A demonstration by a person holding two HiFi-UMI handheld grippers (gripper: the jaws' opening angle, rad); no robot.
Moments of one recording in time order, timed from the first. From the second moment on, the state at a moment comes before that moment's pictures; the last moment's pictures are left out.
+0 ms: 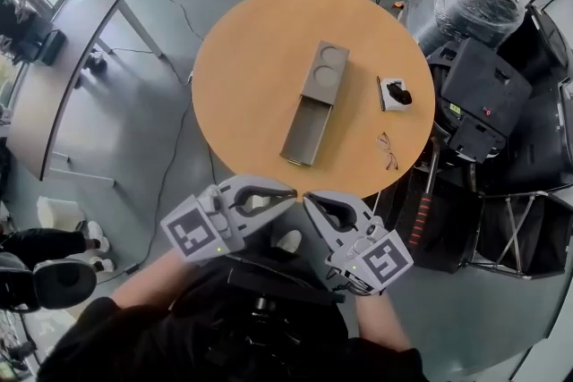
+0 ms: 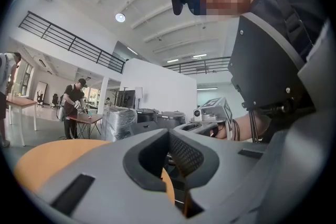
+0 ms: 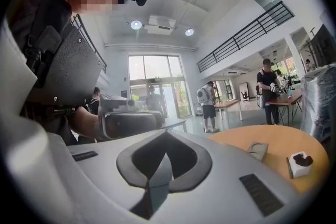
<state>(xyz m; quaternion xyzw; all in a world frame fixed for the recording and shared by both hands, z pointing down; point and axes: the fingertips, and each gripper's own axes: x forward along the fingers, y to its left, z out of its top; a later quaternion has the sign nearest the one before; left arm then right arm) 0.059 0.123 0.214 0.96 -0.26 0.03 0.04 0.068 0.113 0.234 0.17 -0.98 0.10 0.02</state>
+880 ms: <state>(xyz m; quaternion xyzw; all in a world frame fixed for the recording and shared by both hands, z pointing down) 0.022 0.019 0.355 0.97 -0.25 0.03 0.06 0.027 -0.007 0.415 0.21 -0.94 0.26 0.07</state>
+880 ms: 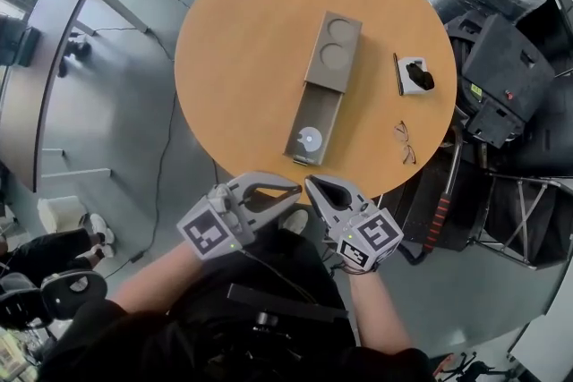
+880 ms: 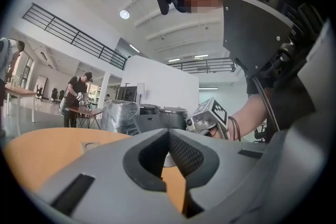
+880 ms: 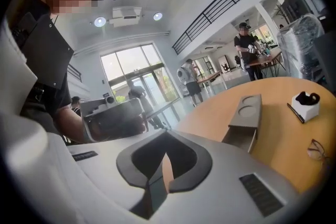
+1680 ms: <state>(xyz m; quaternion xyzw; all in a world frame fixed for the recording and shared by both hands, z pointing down) 0.015 -0.016 0.513 0.96 -0.27 0.07 0.10 0.017 -0.027 0.604 0.26 -0.87 0.41 0.11</state>
